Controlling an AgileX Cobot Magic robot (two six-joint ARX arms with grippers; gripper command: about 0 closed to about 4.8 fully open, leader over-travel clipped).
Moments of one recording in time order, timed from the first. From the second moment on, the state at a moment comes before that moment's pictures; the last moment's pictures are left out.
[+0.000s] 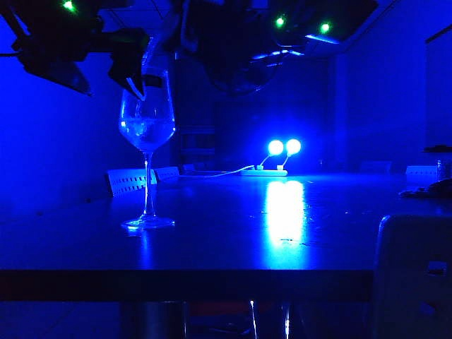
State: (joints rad) left arm -0.47 1.28 0.92 -0.07 -0.22 0.07; right arm 0.51 1.98 1.52 0.65 -0.20 -1.26
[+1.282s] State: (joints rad) left arm -0.50 1.09 0.92 -0.08 0.07 0.03; right arm 0.46 1.43 0.94 0.54 0.13 -0.14
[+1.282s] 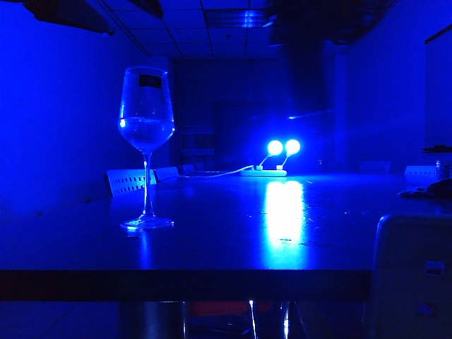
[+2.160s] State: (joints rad) left arm -0.52 1.25 0.92 0.00 0.19 0.05; right arm 0.27 1.88 0.84 1.11 -0.01 -0.01
